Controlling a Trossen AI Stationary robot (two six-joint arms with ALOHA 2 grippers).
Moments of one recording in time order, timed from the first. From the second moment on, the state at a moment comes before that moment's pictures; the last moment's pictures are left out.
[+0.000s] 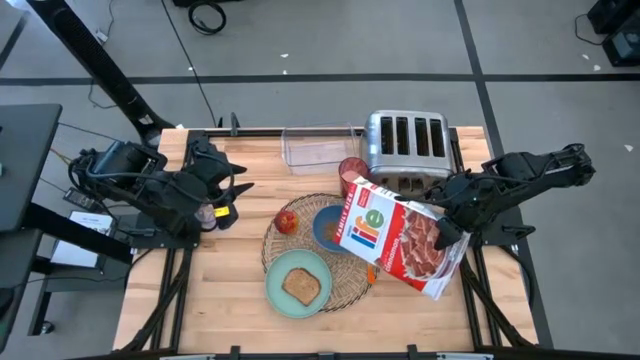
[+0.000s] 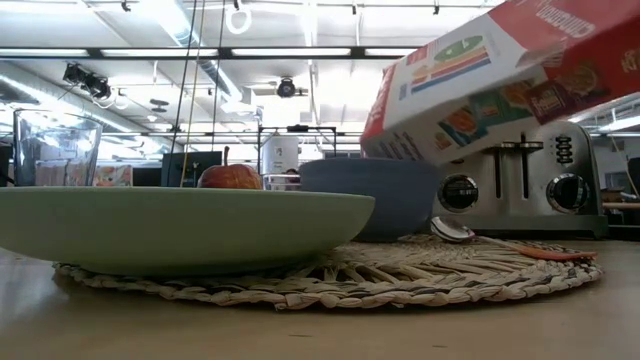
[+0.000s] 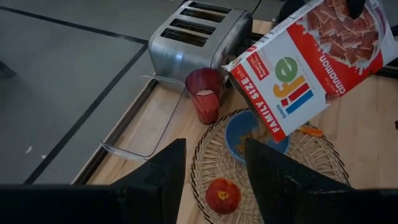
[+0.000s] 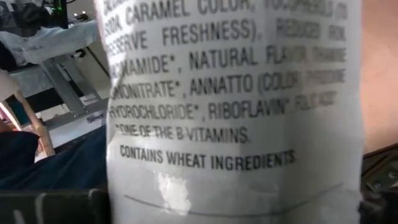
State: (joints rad) left arm -0.40 1.39 2.03 -1.45 -0.72 -0.53; right arm 0.29 0.81 1.05 -1.14 -0.41 1.34
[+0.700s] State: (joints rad) left arm -0.40 1.39 2.03 -1.45 -0.72 -0.53; right arm 0.29 0.81 1.05 -1.07 -0.42 1.42
